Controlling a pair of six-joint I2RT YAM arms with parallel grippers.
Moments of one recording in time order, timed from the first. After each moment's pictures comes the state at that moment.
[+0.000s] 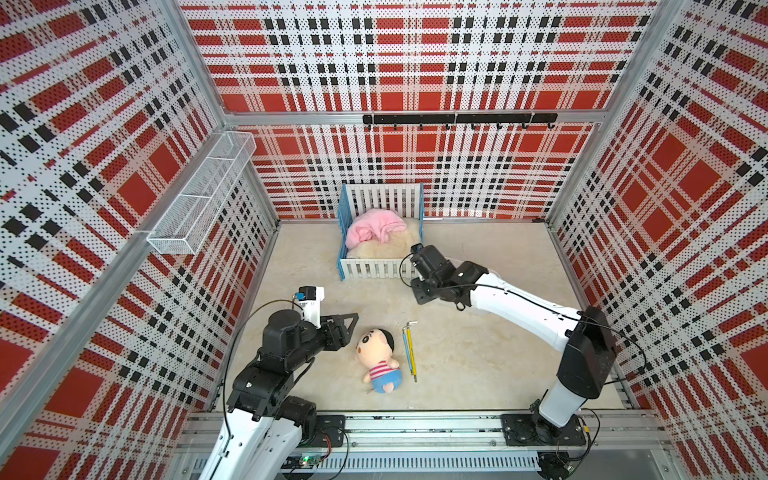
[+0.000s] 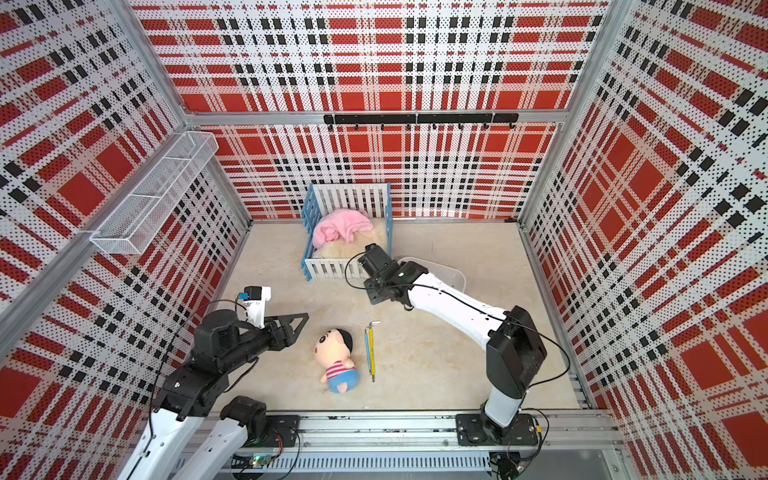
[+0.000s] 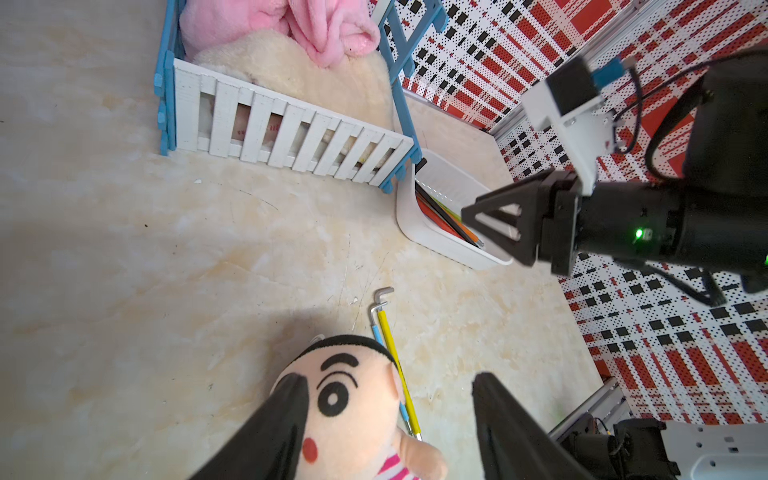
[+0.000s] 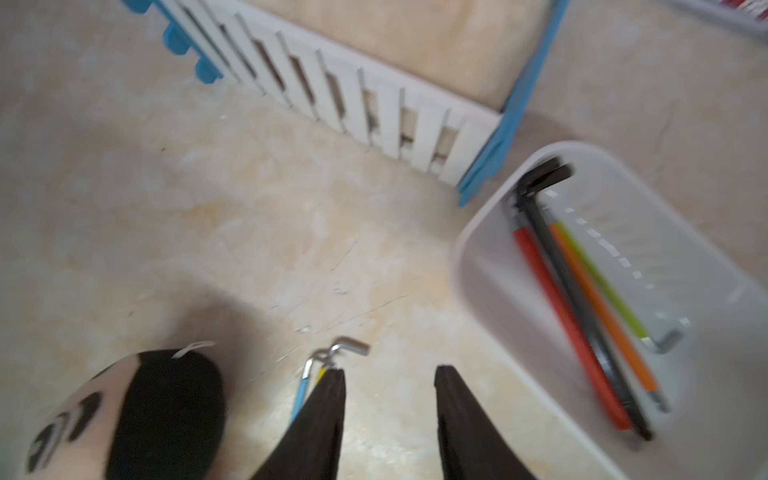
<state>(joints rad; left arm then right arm) -0.26 0.49 0.65 -0.62 0.33 -0.51 0.88 1.74 1.48 -0.74 0.21 0.40</state>
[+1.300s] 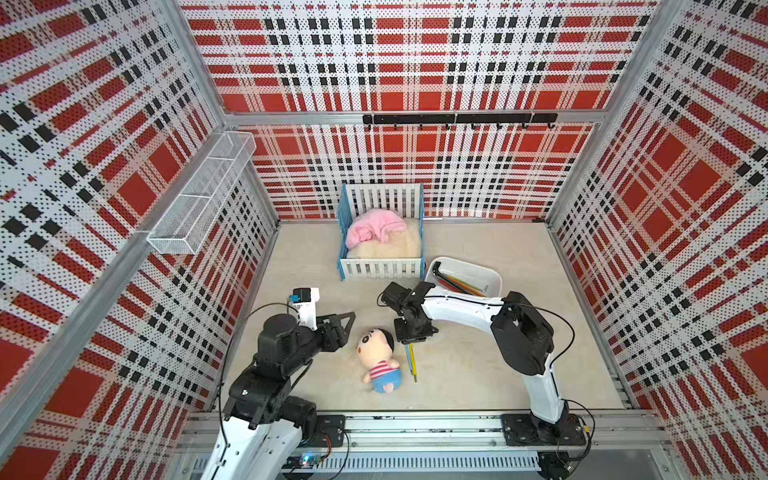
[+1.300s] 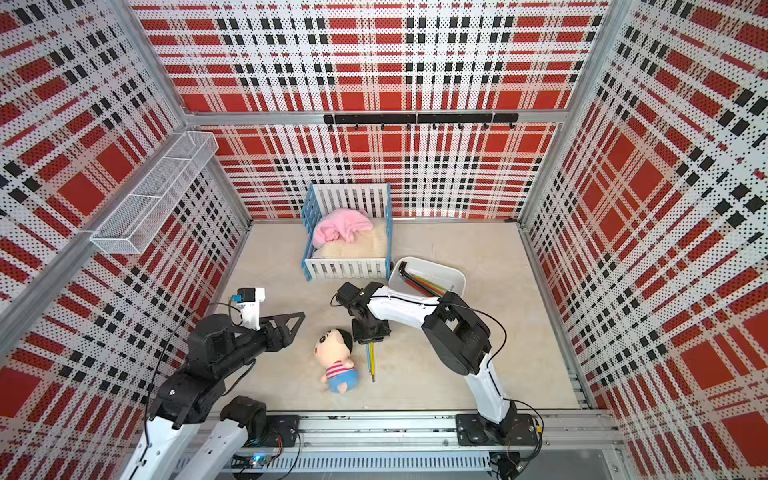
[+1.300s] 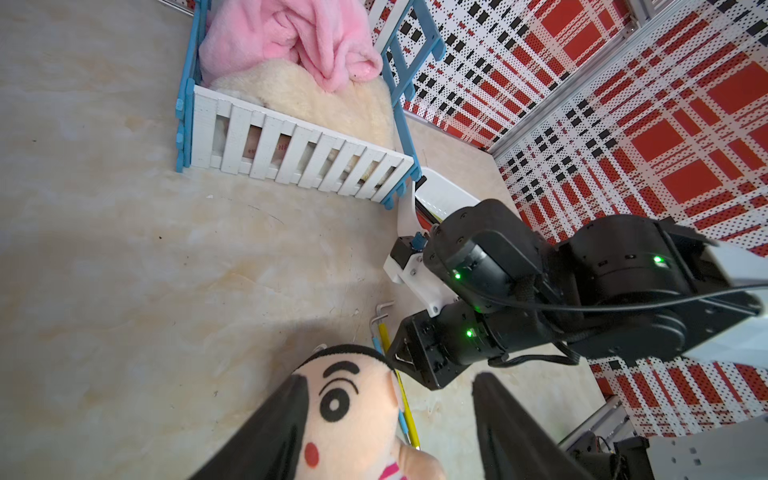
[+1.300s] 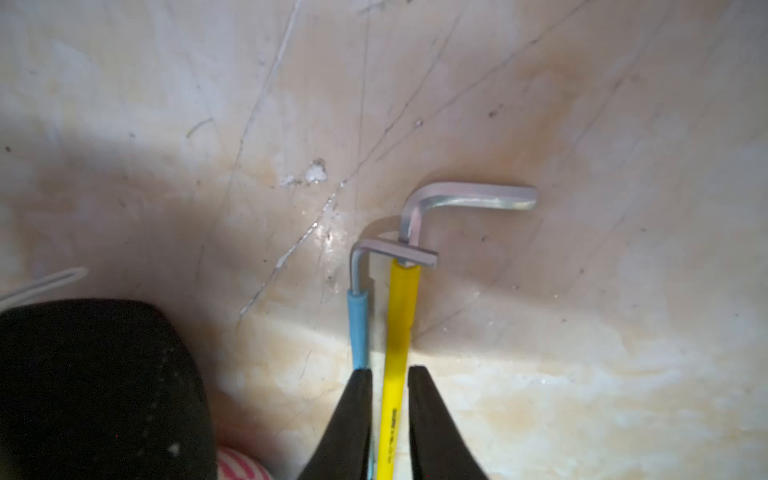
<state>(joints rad) -0.26 0.44 0.65 -0.62 0.30 -0.52 0.94 2.07 1.55 -0.94 -0.04 0.76</state>
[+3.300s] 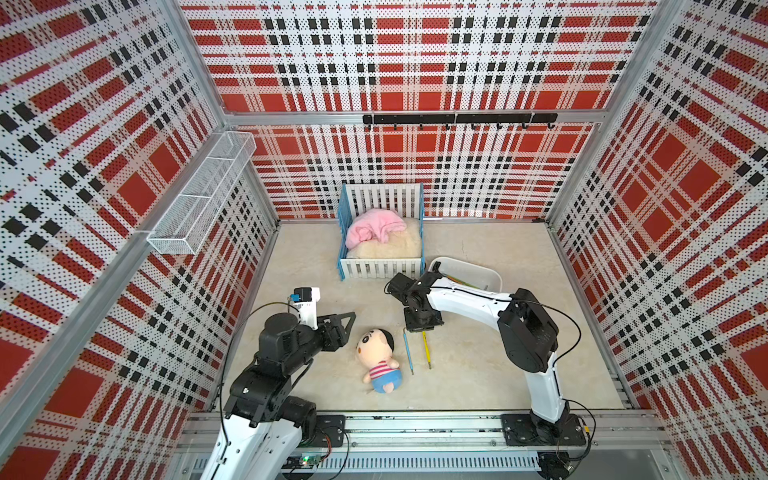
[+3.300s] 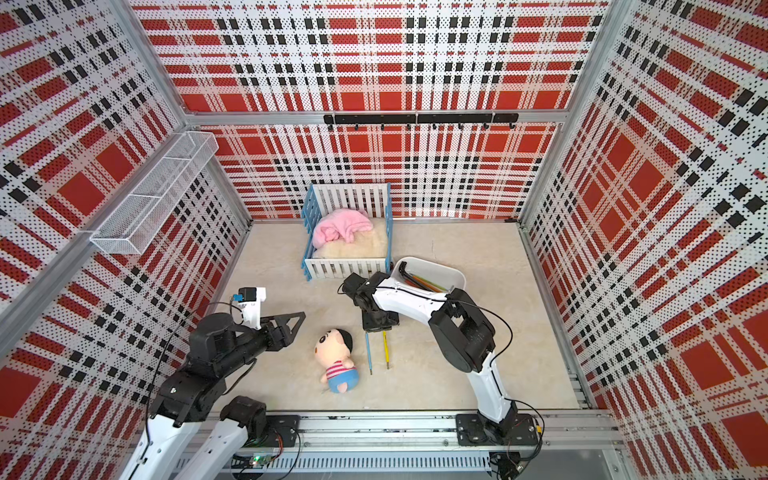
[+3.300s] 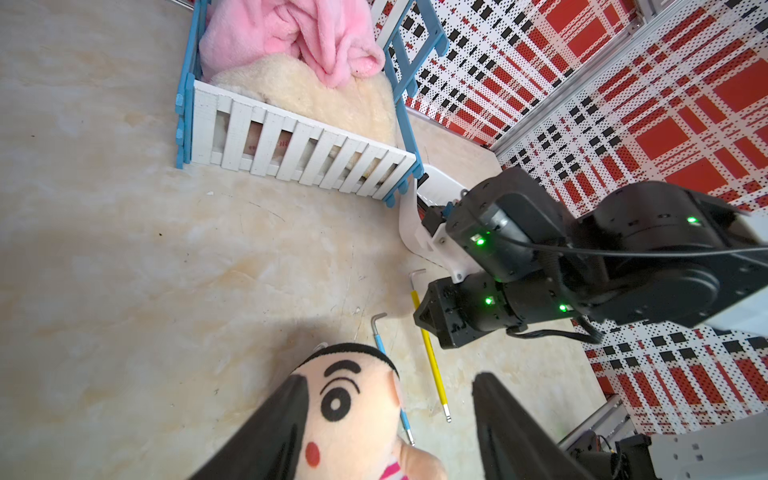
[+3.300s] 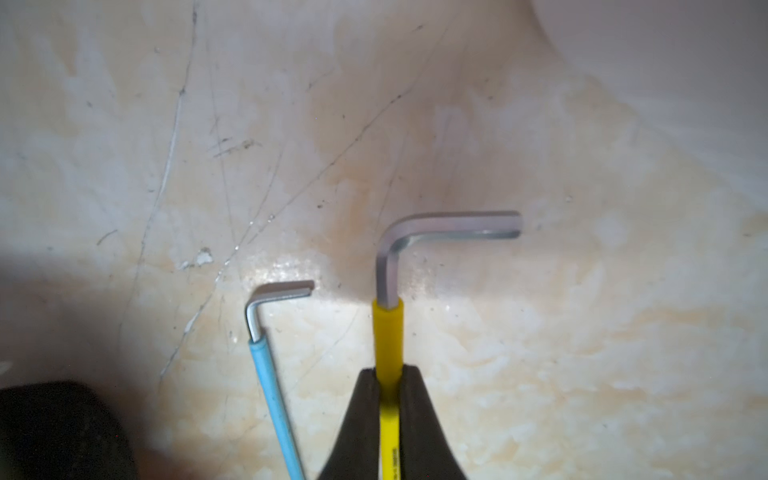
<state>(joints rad) -0.26 0.45 0.65 -0.62 0.30 -0.52 0.89 2.03 1.60 -1.06 0.15 0.76</state>
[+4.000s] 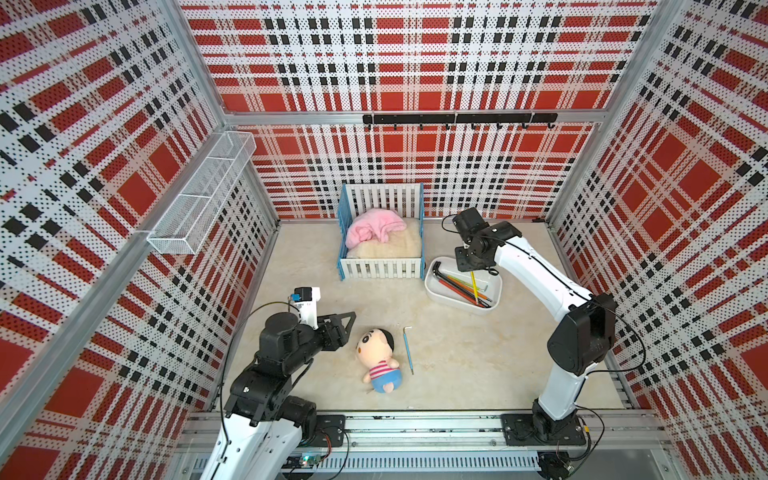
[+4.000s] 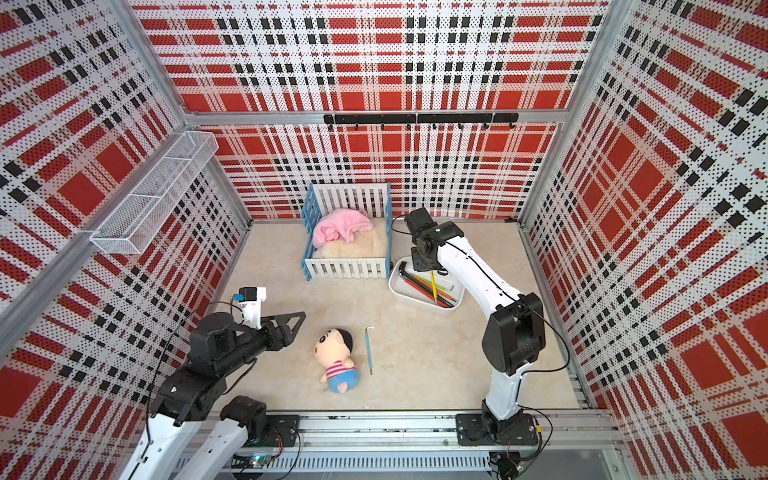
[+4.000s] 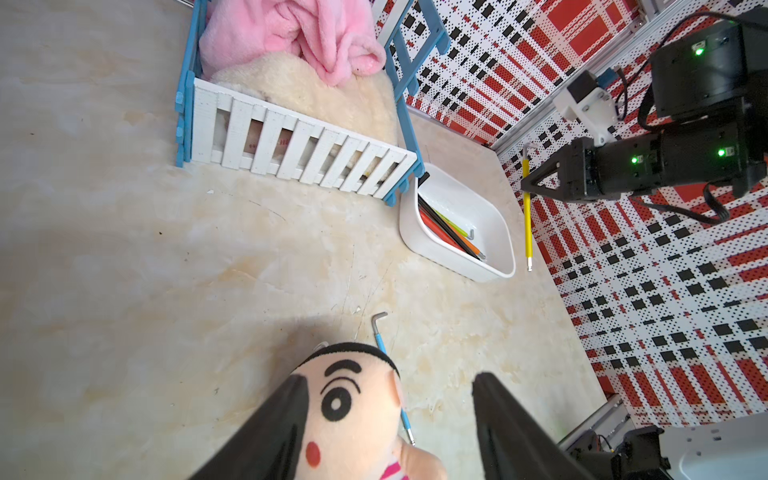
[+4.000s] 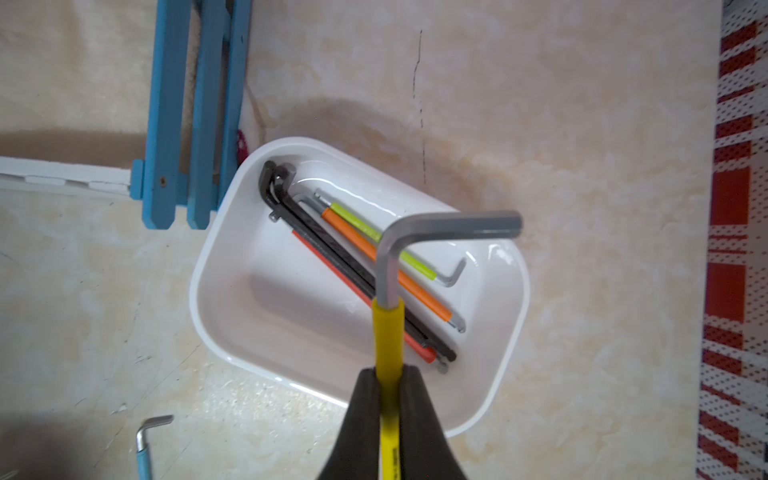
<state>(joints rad) -0.26 0.46 0.65 -0.62 0.30 -0.52 0.46 1.82 1.76 -1.06 0.29 0.28</state>
